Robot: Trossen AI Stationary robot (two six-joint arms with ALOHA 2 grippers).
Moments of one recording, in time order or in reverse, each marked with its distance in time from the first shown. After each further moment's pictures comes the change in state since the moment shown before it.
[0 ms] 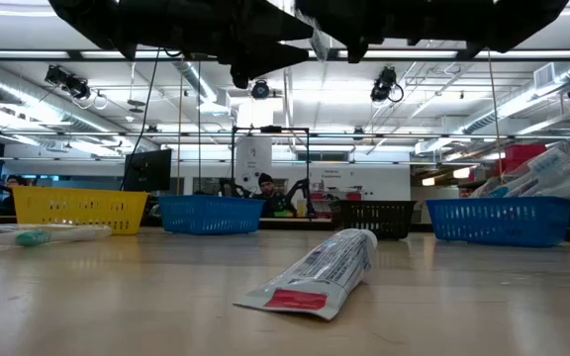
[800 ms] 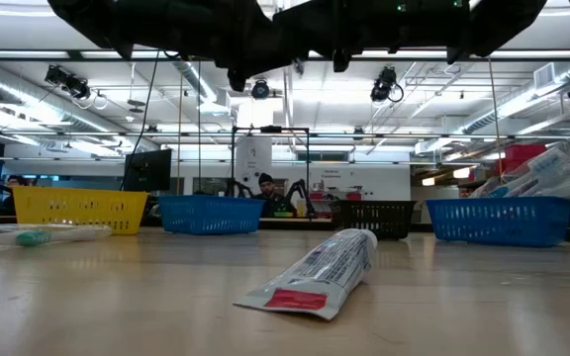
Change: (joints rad) left arm -0.008 0.000 0.000 -0.037 -0.043 0.004; right arm -0.007 0.107 0.080 0.002 0.052 -0.008
